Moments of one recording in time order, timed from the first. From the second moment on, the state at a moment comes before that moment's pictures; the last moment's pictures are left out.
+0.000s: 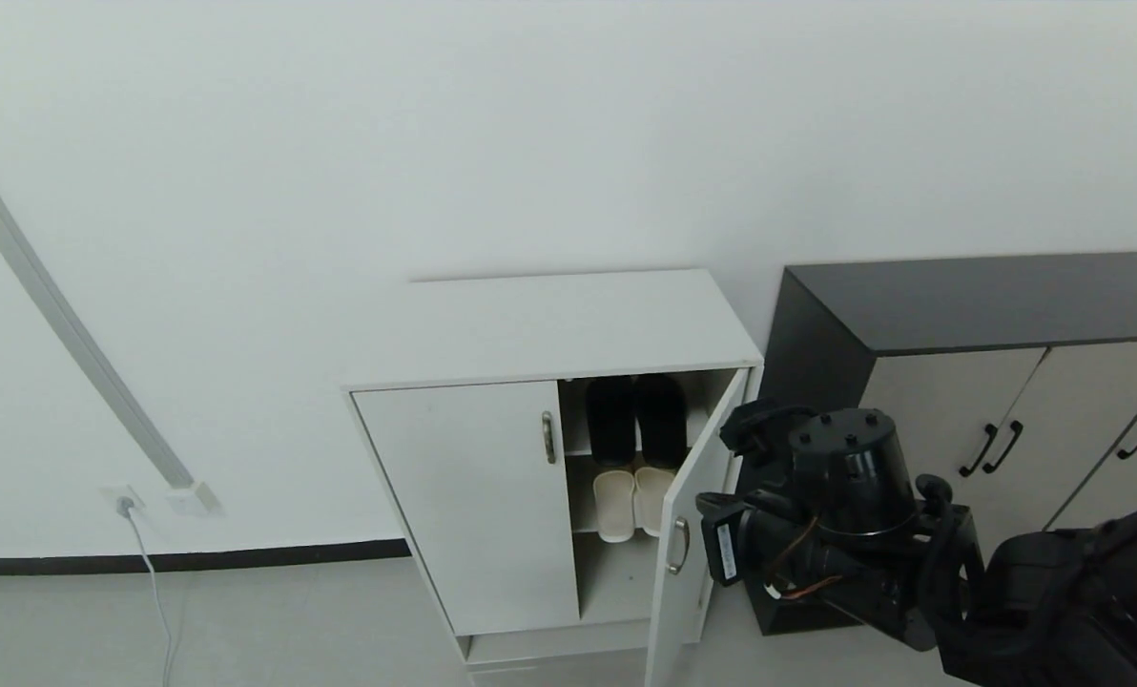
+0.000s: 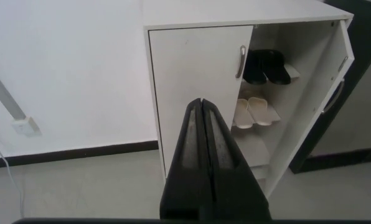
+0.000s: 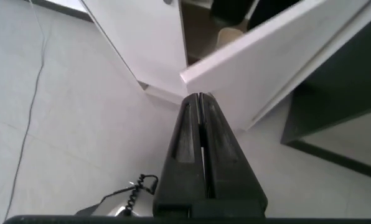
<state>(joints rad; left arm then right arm) 0.00 0.00 0.00 0.00 -0.02 0.01 0.77 1.85 -0.74 -0.67 -0.23 0.15</state>
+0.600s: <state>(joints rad) 0.00 0.00 0.00 0.00 -0.02 0.01 0.72 1.88 -0.65 -0.72 -0.21 0.08</state>
